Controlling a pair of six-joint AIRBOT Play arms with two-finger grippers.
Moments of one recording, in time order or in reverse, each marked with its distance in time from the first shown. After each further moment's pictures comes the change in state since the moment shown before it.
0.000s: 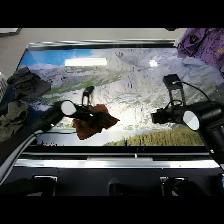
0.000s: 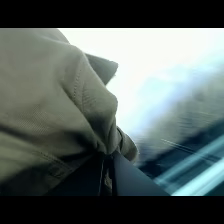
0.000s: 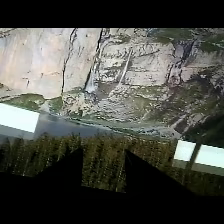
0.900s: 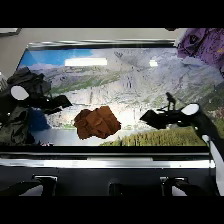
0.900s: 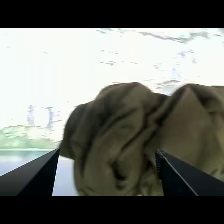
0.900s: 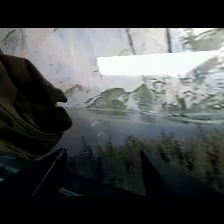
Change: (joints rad) left arm 0.518 0.151 0.033 0.213 -0.275 -0.107; right arm -0.354 -0.355 -0.214 0.949 -0.202 -0.311
